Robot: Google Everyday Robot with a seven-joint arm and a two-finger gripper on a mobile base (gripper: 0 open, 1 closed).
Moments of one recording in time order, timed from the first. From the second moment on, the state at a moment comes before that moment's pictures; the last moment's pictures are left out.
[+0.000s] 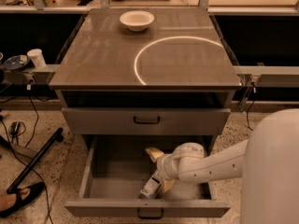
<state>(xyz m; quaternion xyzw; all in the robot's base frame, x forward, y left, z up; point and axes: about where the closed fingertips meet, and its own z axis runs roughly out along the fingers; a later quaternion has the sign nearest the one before) 0.529 -0.029 0.414 -0.82 0.49 -0.03 0.28</state>
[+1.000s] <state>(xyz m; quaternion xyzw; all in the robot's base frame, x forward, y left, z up) 0.510 -0.026 0.380 -0.82 0.50 0.00 0.27</state>
